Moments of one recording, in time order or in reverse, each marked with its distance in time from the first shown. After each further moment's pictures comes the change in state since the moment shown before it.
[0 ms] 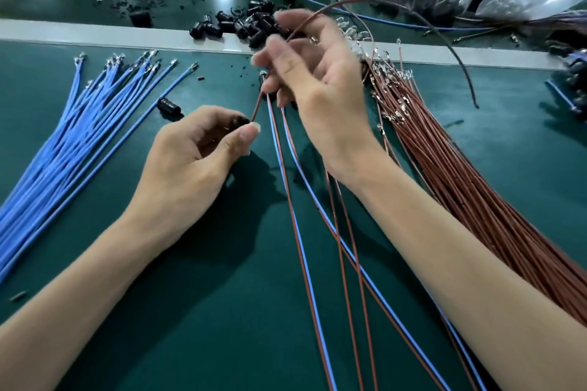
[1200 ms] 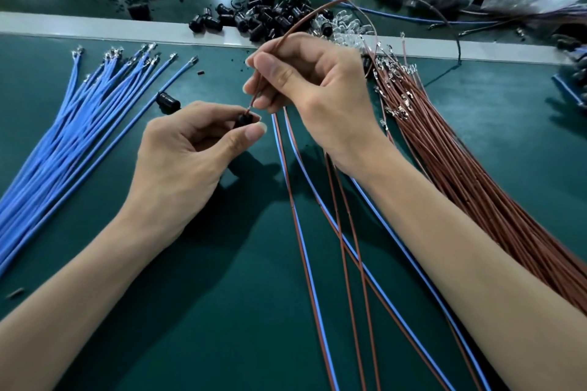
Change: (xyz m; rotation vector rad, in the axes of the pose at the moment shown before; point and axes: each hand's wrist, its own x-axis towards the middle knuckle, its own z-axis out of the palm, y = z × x) left_hand 0.000 0.004 0.003 -0.110 0.072 -0.007; right_hand 0.000 0.006 -0.007 -0.040 -0.165 -0.038
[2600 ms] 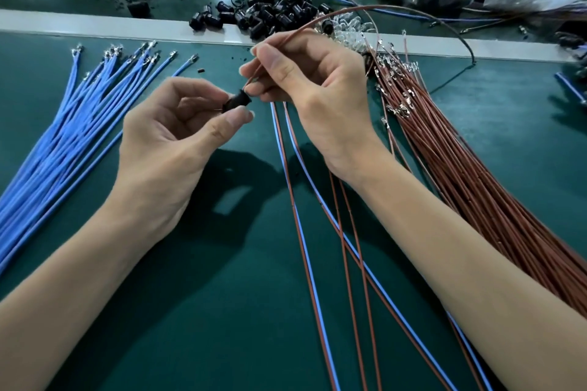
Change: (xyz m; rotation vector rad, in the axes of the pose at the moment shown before) left_hand 0.005 -0.001 -0.005 -0.393 0.036 -0.051; right_hand -0.002 0.004 0.007 0.094 0.112 0.011
